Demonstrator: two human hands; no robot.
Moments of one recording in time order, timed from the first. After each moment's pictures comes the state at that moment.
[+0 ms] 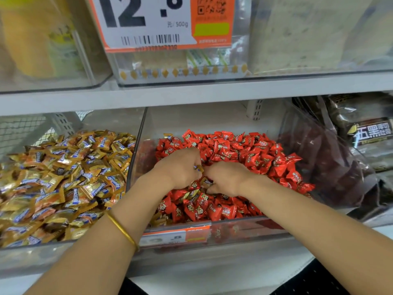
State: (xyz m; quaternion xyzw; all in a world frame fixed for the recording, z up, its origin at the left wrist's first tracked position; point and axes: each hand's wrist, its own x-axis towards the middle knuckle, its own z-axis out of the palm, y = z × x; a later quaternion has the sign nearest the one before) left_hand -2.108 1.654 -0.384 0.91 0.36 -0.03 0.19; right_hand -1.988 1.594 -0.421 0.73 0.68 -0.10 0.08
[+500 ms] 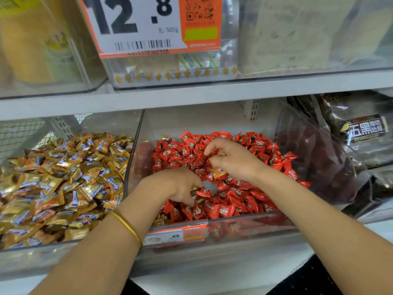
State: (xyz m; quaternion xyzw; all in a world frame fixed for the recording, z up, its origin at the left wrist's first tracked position) left_hand -2.106 1.652 -0.396 0.92 0.27 -0.27 0.11; right_hand -1.977 1.576 -0.394 0.72 0.54 -0.25 -0.35
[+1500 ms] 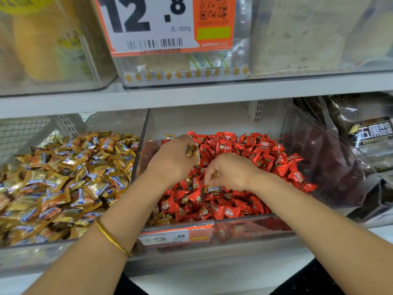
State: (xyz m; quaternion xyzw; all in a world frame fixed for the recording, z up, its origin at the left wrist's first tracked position) left_hand -2.121 1.653 -0.376 0.87 0.39 0.17 0.27; right_hand -1.984 1.586 -0.408 0.74 0.65 -0.15 -0.09
